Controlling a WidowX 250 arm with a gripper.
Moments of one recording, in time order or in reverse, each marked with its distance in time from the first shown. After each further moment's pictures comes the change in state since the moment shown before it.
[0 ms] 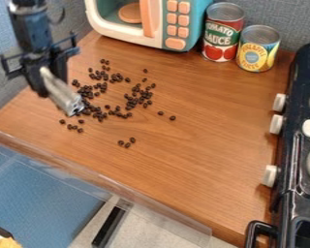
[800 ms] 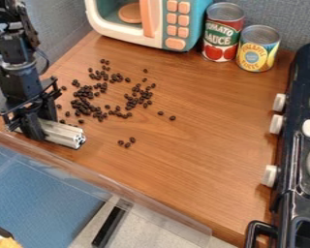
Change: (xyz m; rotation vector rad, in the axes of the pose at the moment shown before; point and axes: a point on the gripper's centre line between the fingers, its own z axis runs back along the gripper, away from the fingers) arm -0.001 0.023 -0.061 0.033 0.077 0.369
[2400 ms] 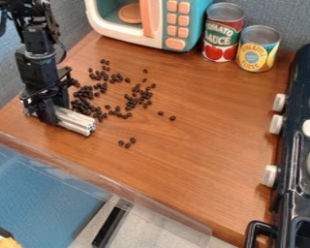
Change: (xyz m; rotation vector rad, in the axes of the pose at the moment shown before) arm -0.002 -0.058 -0.007 -0.060 -0.070 -0.043
